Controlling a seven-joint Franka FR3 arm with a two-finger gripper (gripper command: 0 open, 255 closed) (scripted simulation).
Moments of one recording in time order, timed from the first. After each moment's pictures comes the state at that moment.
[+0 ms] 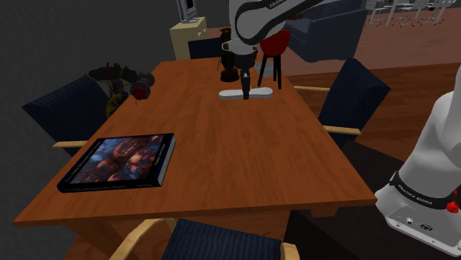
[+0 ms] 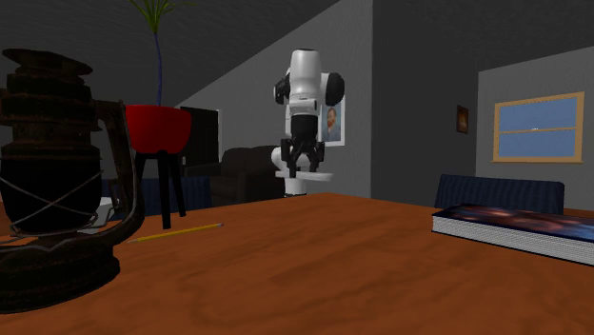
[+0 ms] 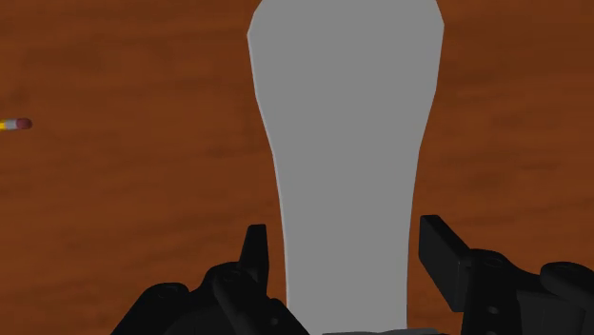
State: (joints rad) arm 0.24 0.16 -0.03 -1.85 -0.02 2.01 -0.61
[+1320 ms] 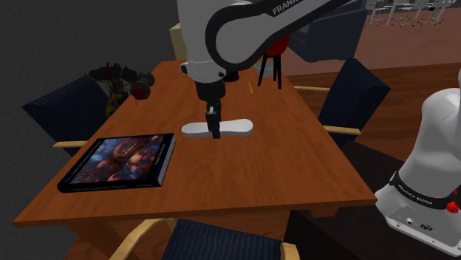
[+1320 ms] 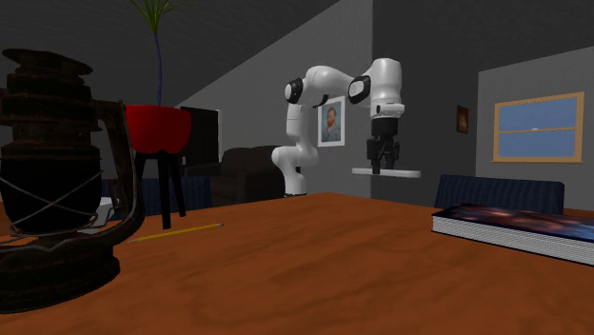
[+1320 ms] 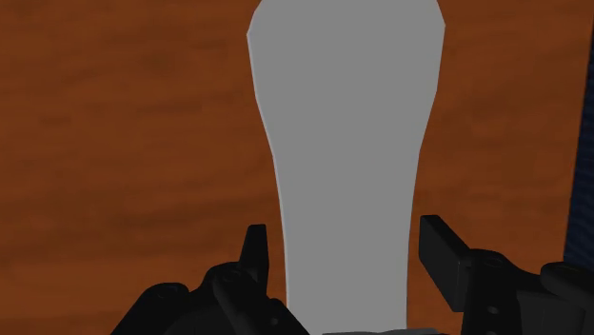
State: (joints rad) arm 0.49 0.16 0.16 -1.84 -0.05 1.99 -0.16
